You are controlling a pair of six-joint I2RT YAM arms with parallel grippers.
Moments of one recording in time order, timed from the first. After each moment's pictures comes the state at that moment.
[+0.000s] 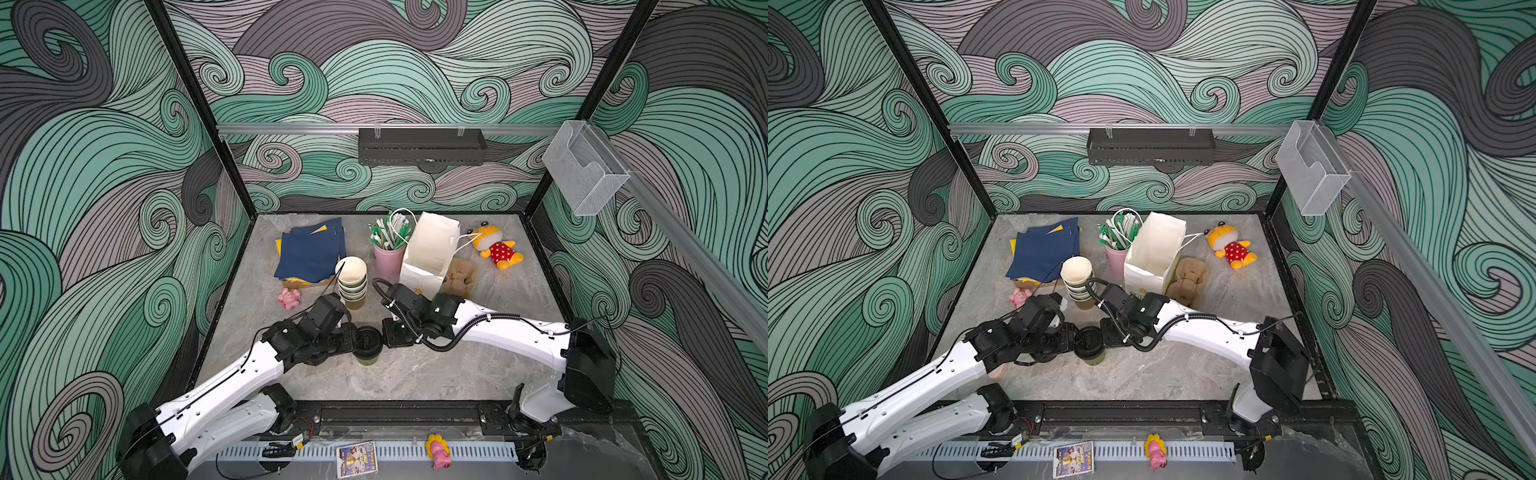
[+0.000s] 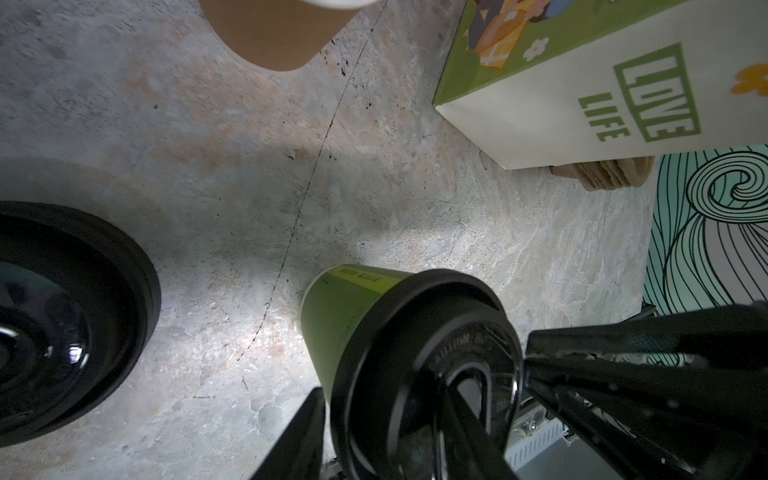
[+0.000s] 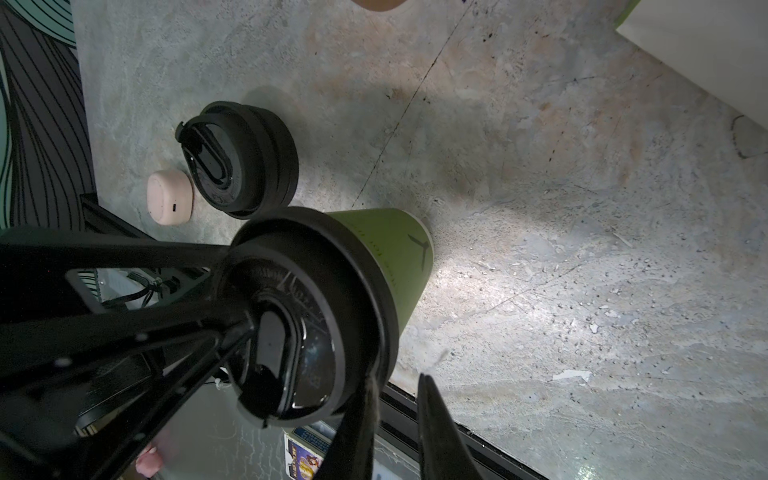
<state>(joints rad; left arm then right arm) -0.73 0.91 0.66 -0.71 0.13 -0.85 1.06 1.56 1.18 -0.71 -0.15 0.86</state>
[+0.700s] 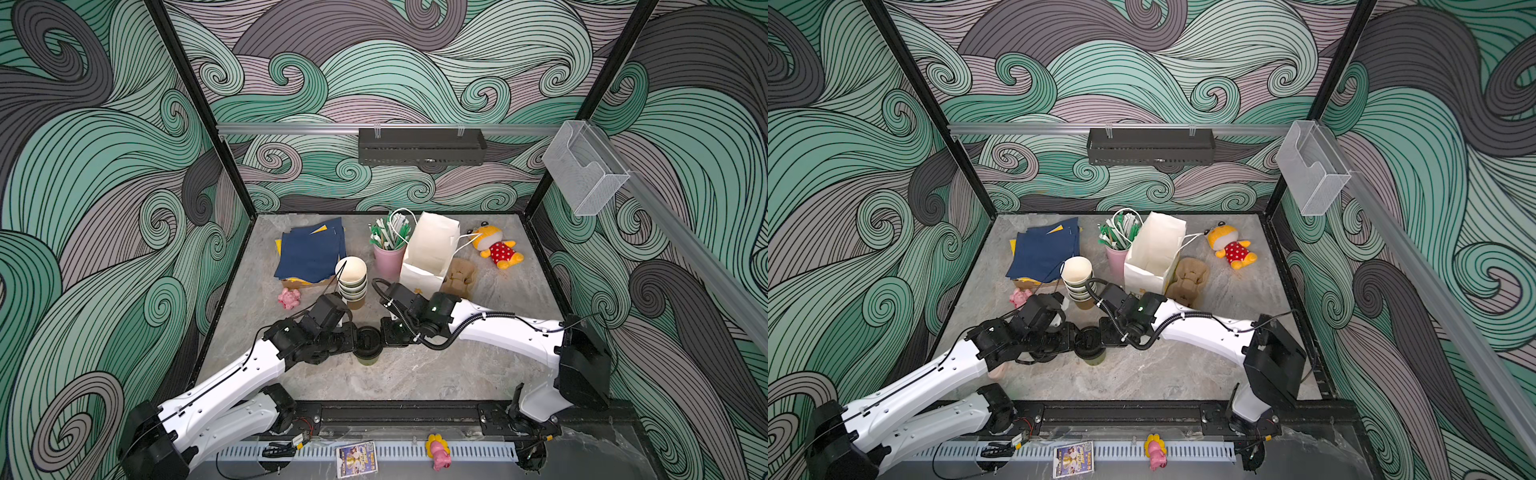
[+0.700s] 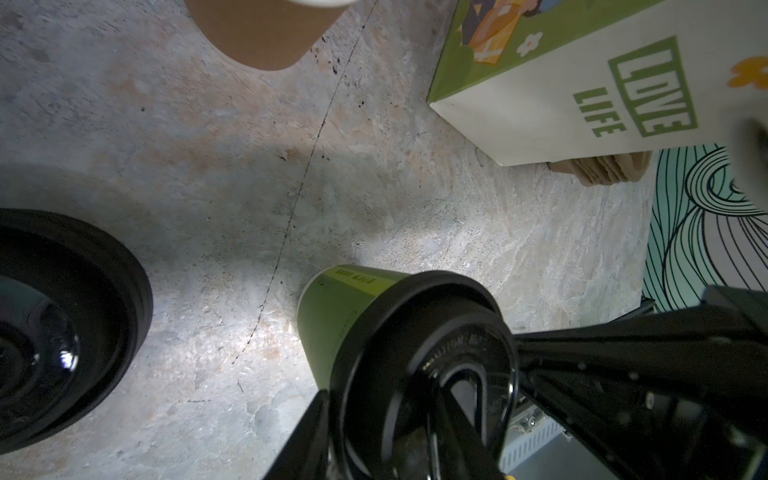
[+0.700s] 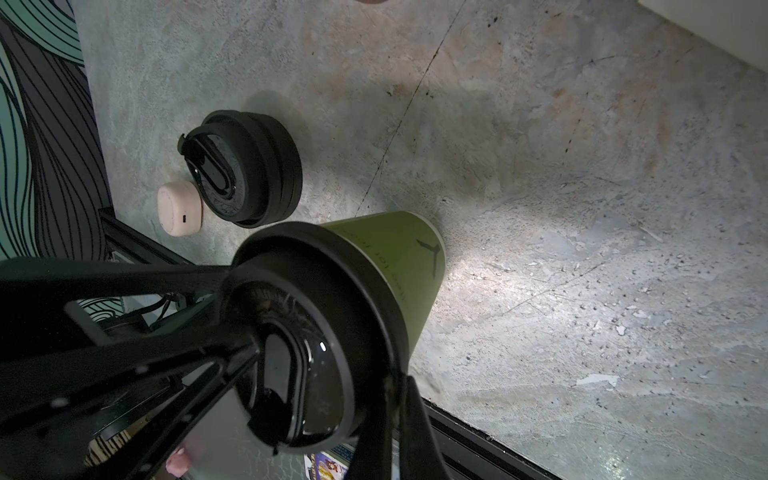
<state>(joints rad) -0.73 0.93 0.67 -0.71 0.14 -0.84 1.06 1.59 1.18 -0.69 -0.18 0.90</state>
